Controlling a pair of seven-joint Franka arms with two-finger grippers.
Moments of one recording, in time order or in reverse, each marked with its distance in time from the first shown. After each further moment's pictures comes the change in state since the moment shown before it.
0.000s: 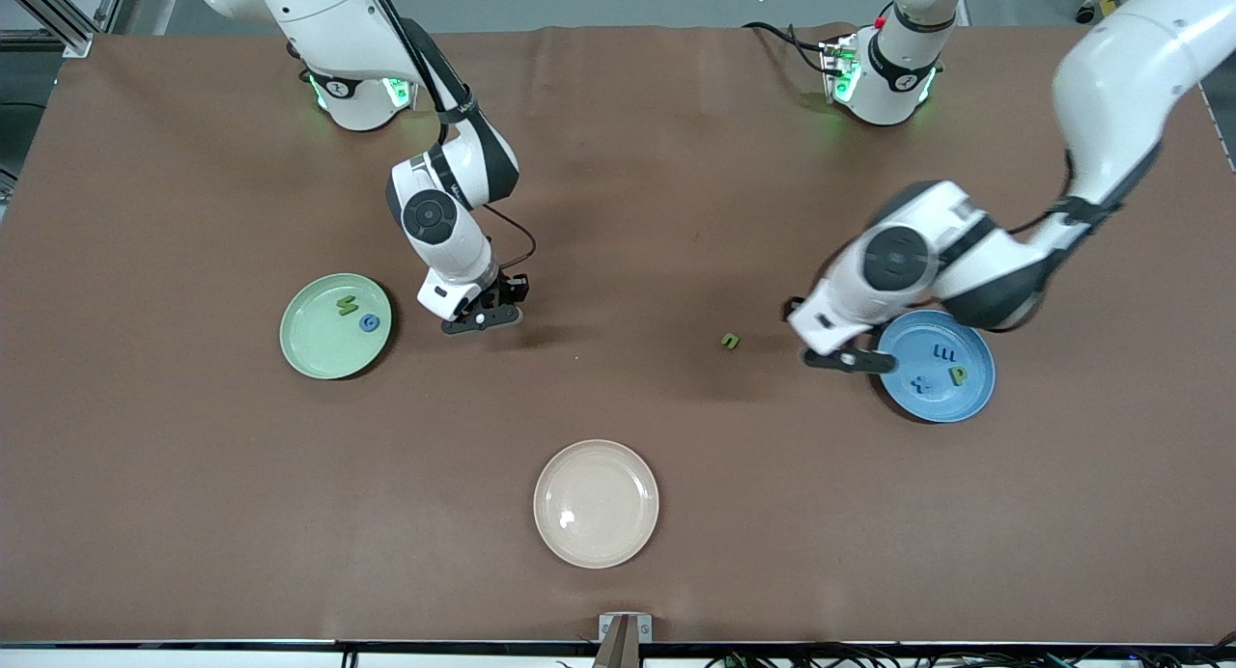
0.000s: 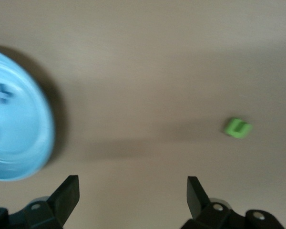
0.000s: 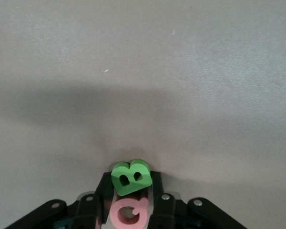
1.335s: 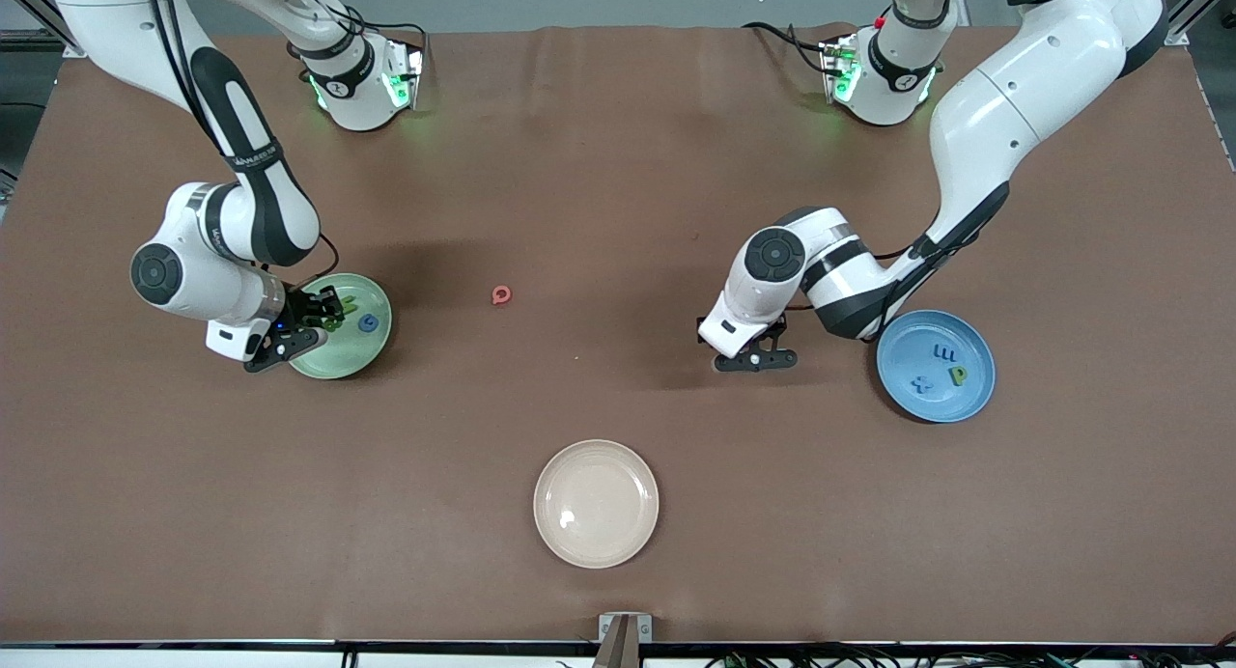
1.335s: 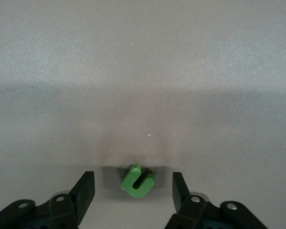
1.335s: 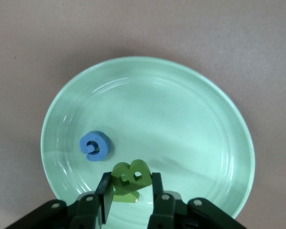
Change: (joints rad) left arm -0.376 0.007 0.376 0.021 0.000 0.417 -0.273; right arm -0.542 -0.128 -0.033 -0.039 -0.018 -0.292 -0.775
